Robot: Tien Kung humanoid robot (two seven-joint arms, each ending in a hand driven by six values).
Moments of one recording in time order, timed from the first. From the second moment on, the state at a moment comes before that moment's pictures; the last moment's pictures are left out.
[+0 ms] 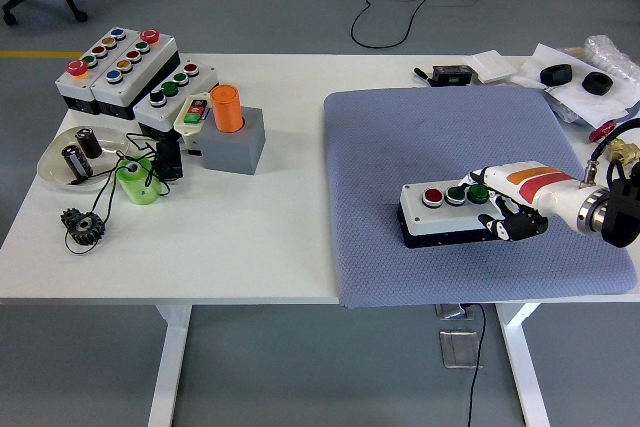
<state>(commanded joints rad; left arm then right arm) -0.12 0.09 -0.09 -0.18 0.23 0.33 0.06 0.60 -0.70 0.75 1.61 -1.75 0.21 -0.21</state>
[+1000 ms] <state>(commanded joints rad) -0.11 0.09 -0.08 -0.18 0.22 0.33 0.07 0.62 -0.63 0.68 1.55 -1.76 0.23 -0.22</state>
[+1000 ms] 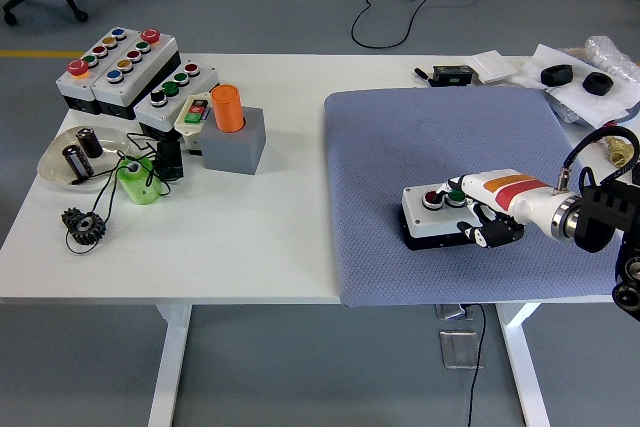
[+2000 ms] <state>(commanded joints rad) -0.12 0.09 -0.08 -0.18 0.23 0.33 0.07 0.54 -0.64 1.05 1.45 -1.02 -0.11 0.01</state>
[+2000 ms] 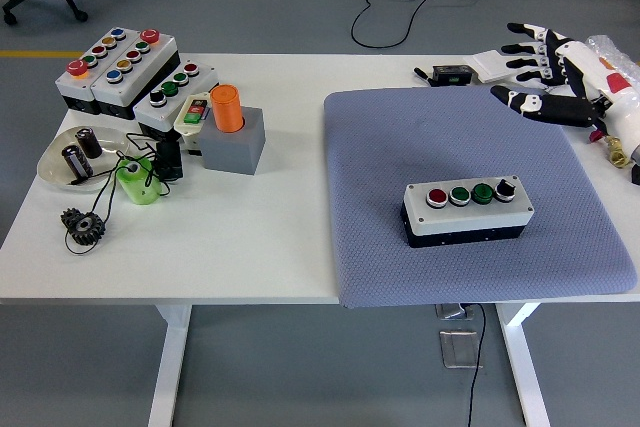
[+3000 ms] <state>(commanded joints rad) -0.11 0.09 -0.07 -0.18 0.22 0.33 0.07 0.47 -0.65 1.19 1.26 -0.36 -0.08 0.00</state>
